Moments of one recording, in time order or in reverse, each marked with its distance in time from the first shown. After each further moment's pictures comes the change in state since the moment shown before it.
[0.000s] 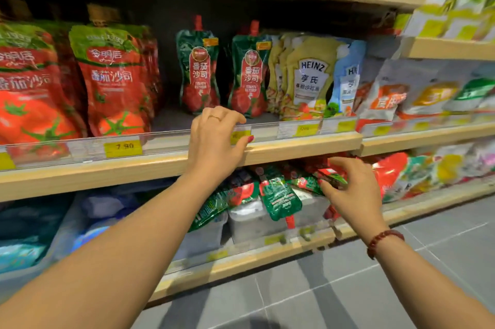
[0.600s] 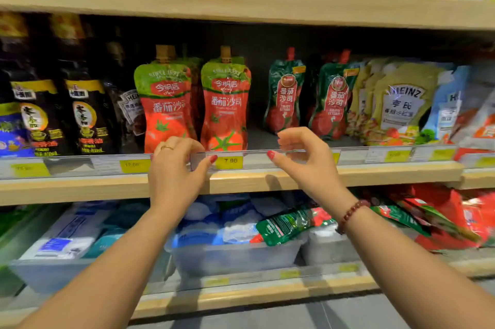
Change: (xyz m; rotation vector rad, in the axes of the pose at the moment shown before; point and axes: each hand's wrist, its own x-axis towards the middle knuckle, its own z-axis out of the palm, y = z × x) left_hand -0.060 -0.140 -0.139 0.159 0.153 -0.274; right_hand 0.027 -0.226 0.061 0.816 -0.268 -0.175
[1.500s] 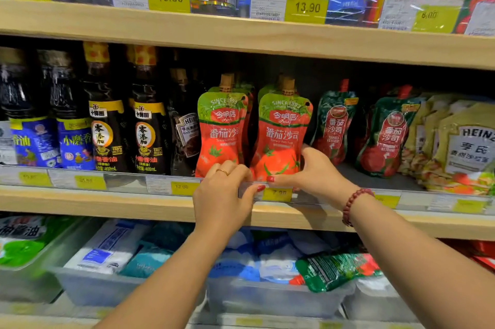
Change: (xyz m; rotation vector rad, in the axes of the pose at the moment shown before) left_hand 0.005 -0.006 -0.002 0.098 0.041 0.080; right_hand 0.072 -0.017 0.061 -0.124 -0.357 0.168
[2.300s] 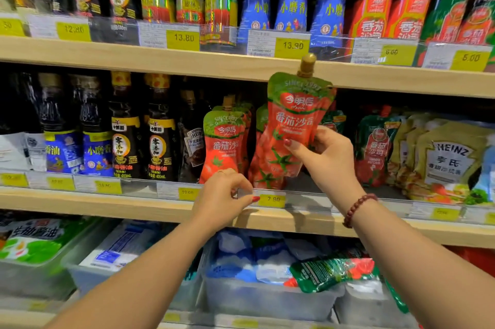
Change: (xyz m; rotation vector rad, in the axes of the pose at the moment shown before) left_hand 0.013 -0.003 -0.020 -0.337 -0.286 -0.056; right_hand -0.036 -0.048 -0.030 0.250 0.422 -0.383
